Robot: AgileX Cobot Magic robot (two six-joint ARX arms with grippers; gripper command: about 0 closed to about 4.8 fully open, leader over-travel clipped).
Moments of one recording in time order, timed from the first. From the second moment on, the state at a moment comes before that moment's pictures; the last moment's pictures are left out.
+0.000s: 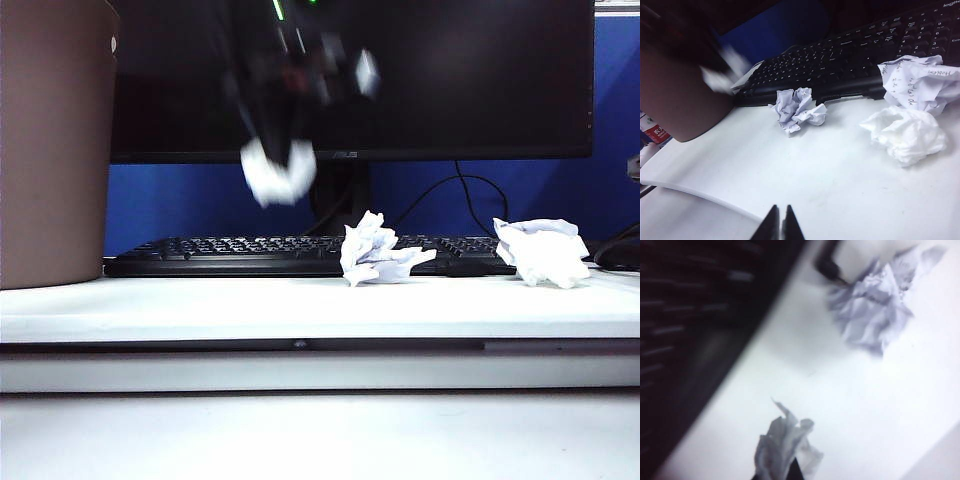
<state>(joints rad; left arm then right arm) -0.66 2.05 2.19 -1.43 -0.03 0.30 0.11 0.00 0.01 -0.09 -0.55 0.44</state>
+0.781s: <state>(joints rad) -0.39 1.63 2.19 -1.42 -0.45 0.29 0.11 0.00 0.01 -0.09 -0.55 0.44</state>
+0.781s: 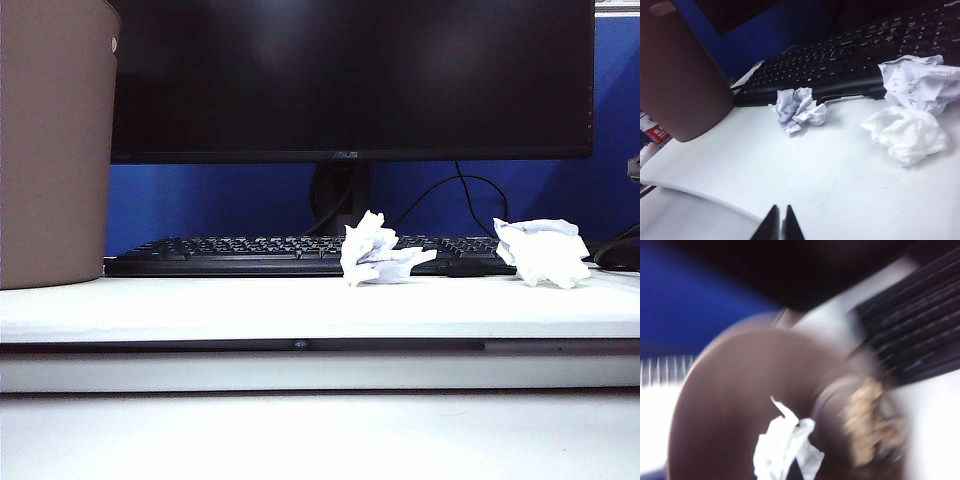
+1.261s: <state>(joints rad) -0.26 1.65 2.19 -1.41 -0.39 0.26 0.11 0.00 0.01 -0.09 -0.57 0.44</state>
